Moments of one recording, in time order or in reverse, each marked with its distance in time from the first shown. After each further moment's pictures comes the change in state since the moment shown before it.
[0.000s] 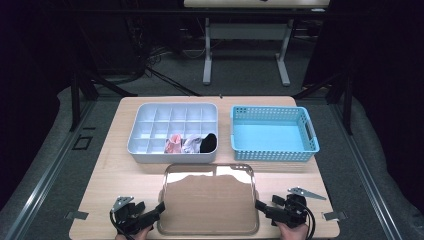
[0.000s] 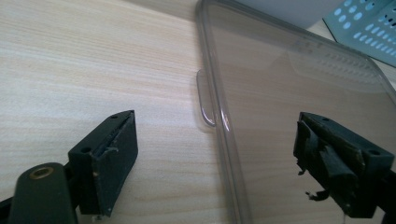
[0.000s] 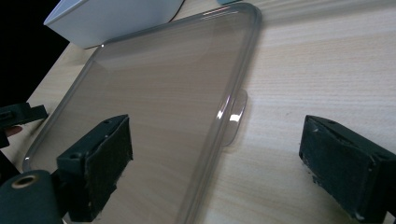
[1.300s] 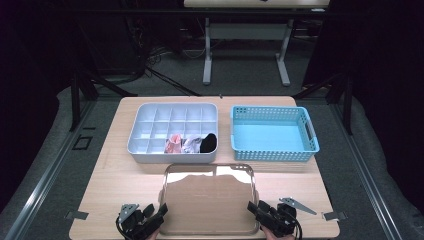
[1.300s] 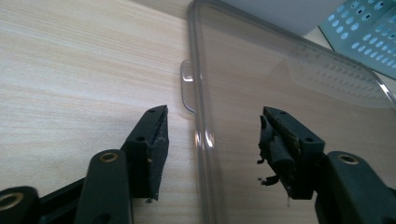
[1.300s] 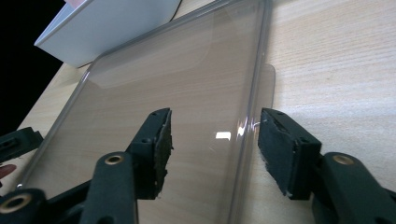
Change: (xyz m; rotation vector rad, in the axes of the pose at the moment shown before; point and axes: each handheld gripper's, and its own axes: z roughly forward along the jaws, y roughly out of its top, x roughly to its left) left arm -0.020 -0.019 0.002 -0.062 0.035 -0.009; right arm 0.023 -0.030 0.016 -0.086 -0.047 0.093
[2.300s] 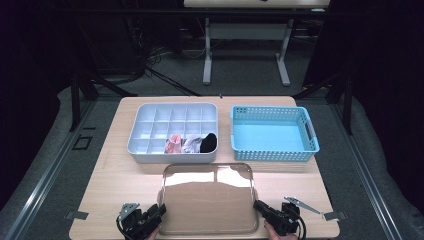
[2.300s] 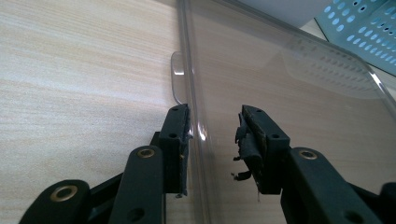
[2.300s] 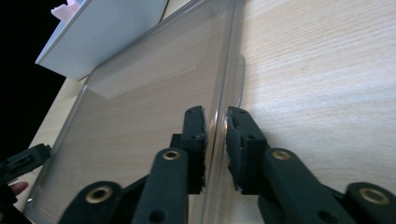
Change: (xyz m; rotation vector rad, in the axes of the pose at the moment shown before) left arm 0.004 0.001 0.000 0.031 -0.030 -0.021; right arm -0.016 0.001 0.000 0.006 0.015 0.105
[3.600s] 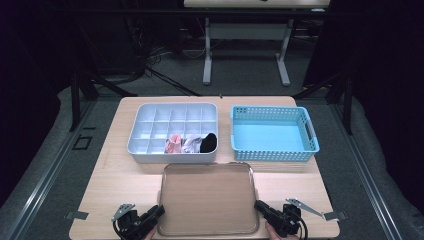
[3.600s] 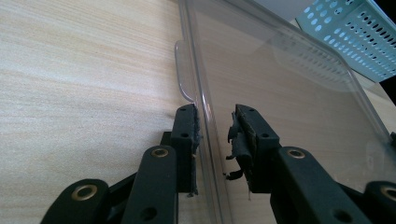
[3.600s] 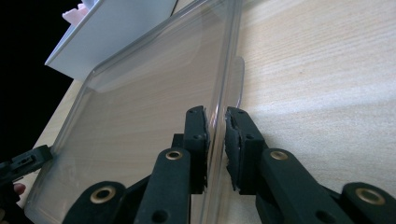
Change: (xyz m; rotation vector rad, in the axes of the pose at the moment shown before) left arm 0.014 -0.001 -0.003 0.018 -0.095 -0.030; right arm -0.003 -0.003 -0.003 -0.021 0.020 -0.032
